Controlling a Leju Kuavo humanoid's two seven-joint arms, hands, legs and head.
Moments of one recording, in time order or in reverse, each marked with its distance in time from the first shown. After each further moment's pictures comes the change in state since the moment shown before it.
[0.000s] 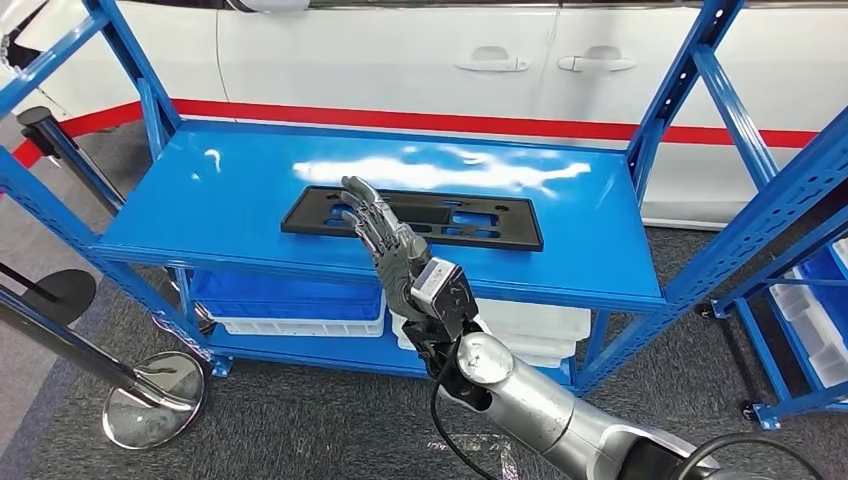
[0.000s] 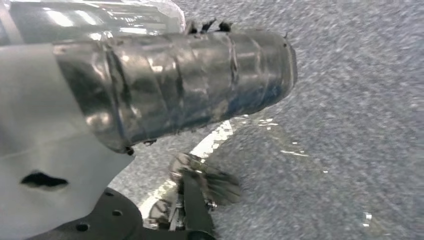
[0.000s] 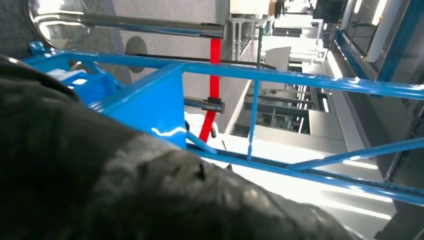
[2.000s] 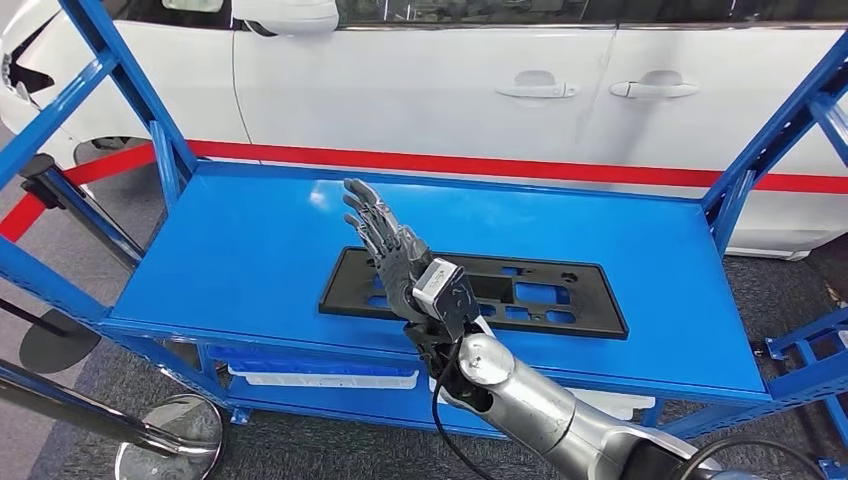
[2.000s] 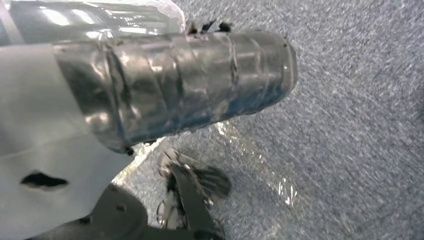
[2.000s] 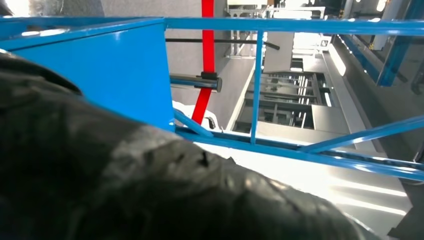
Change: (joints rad) left arm -0.002 -0.003 -0.001 0.000 0.000 0.001 0.000; right arm 0.004 0.001 0.000 0.007 0.000 0.000 -0.001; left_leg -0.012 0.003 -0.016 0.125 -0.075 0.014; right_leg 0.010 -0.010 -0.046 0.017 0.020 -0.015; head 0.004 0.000
